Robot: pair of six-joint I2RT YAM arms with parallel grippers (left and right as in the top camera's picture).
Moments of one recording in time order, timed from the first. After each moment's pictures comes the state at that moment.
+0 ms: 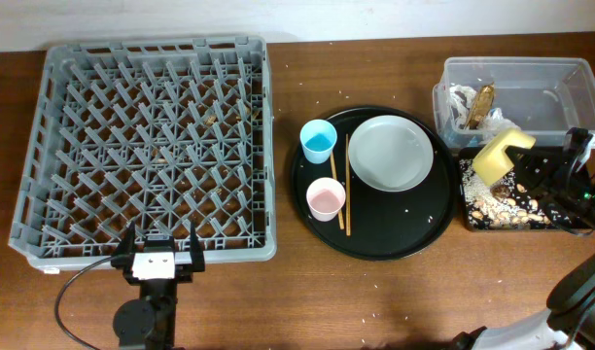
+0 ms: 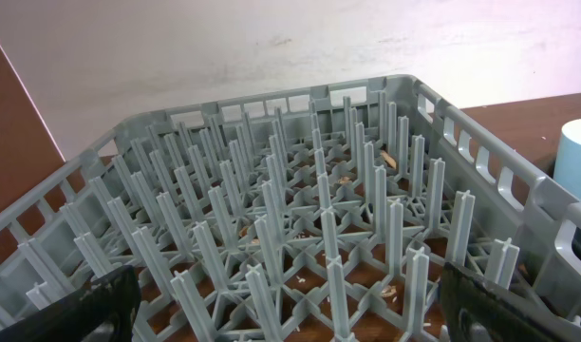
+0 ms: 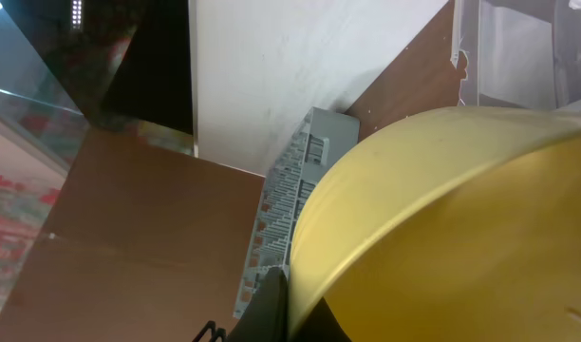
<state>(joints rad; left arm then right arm) 0.03 0.01 0.01 -0.08 -0.02 0.14 -0.79 1.80 1.19 -0.94 -1.51 -0.33</state>
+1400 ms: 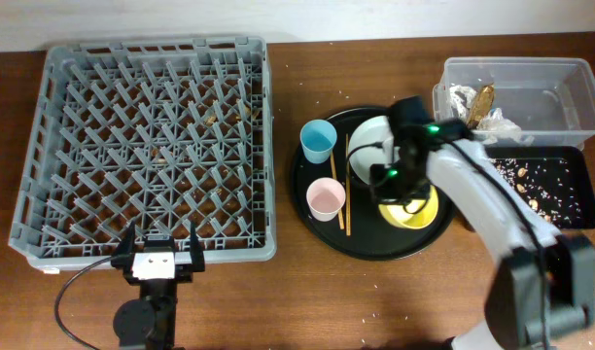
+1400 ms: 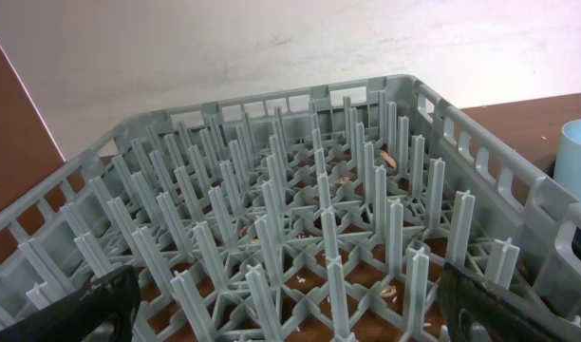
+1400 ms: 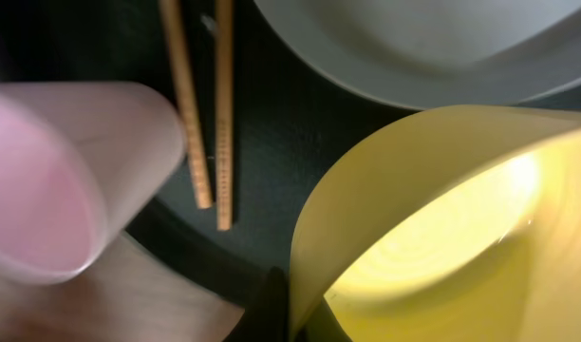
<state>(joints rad) 0.03 0.01 0.01 -0.08 -0.02 0.14 0.26 1.74 1.31 -1.09 -0.18 0.25</state>
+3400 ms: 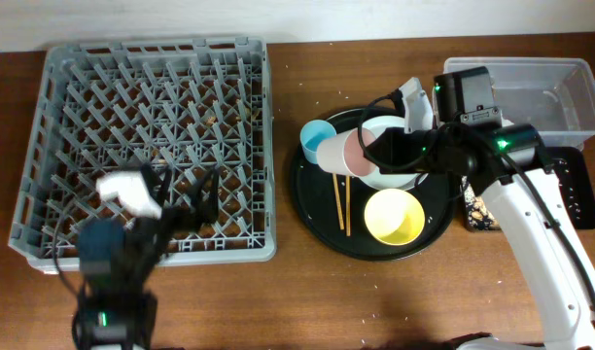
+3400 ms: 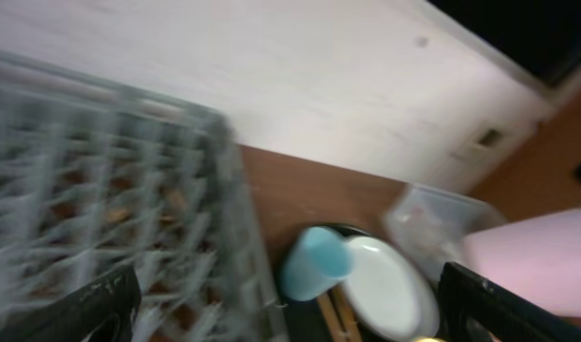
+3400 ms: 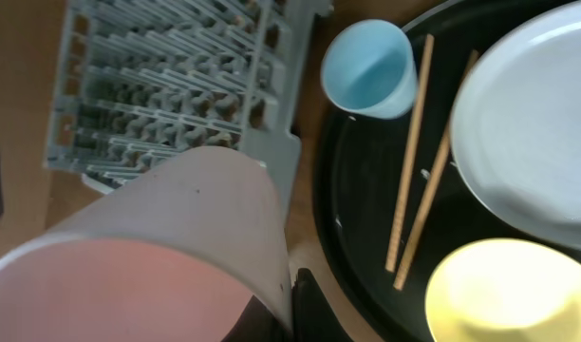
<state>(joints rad) 0.03 0.77 0.61 -0.04 0.45 -0.42 0.20 1.45 1.45 -0.99 -0.54 0.24</state>
